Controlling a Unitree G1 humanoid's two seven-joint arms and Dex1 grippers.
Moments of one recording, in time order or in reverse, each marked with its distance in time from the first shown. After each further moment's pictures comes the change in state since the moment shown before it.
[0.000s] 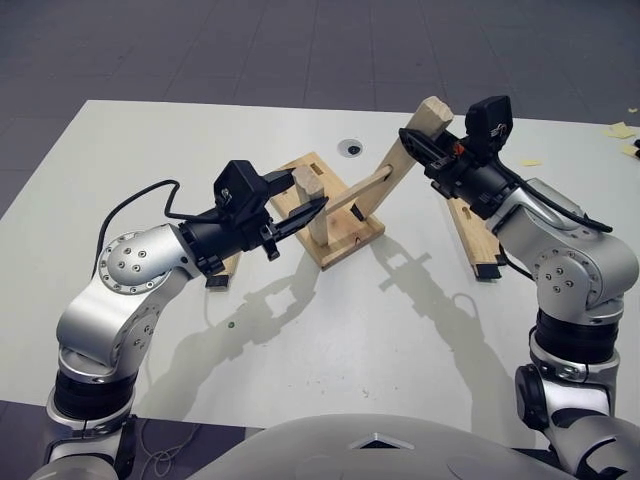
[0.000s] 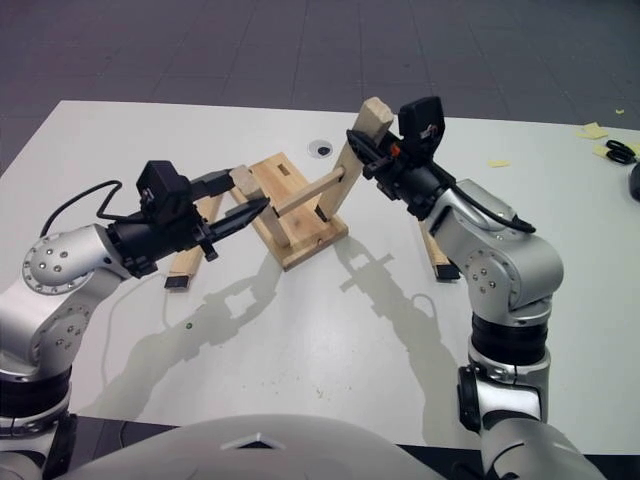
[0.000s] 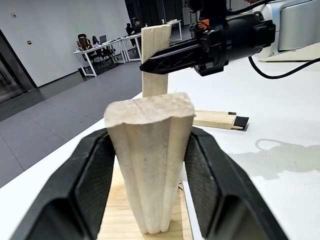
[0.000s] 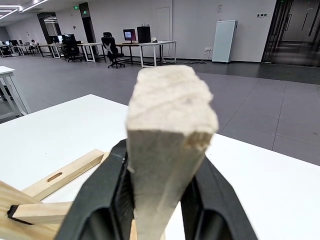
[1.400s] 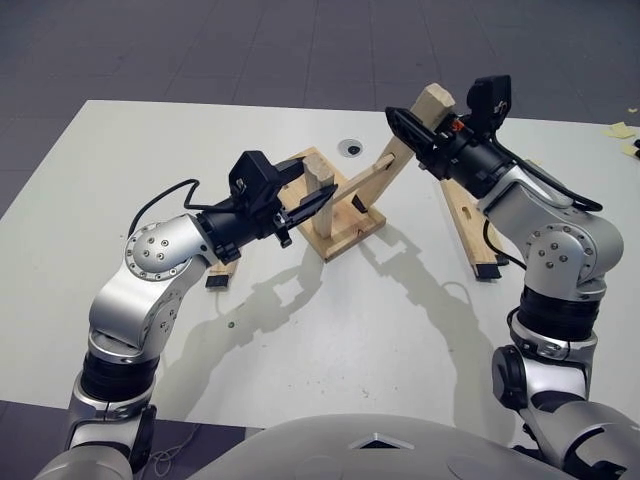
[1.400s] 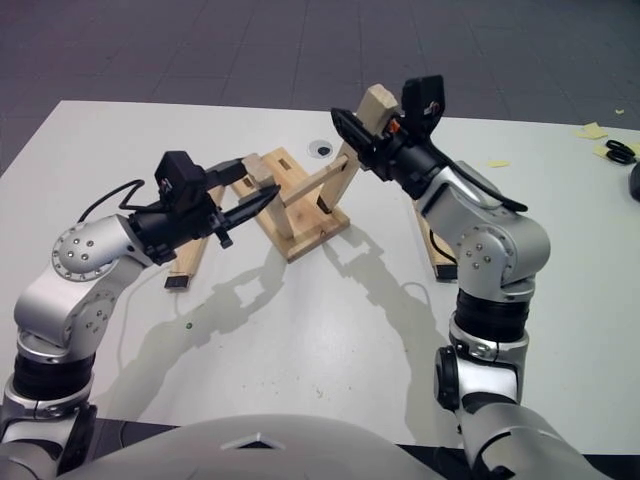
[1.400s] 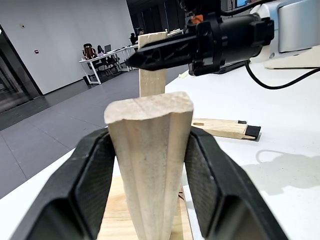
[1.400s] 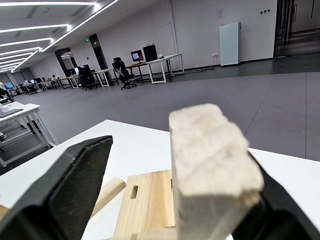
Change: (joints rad) left arm -0.061 -0.066 -0.068 0.106 0.065 -0.080 -0.006; right arm -0.109 0.131 -0.106 0.129 0.080 -0.005 0.003
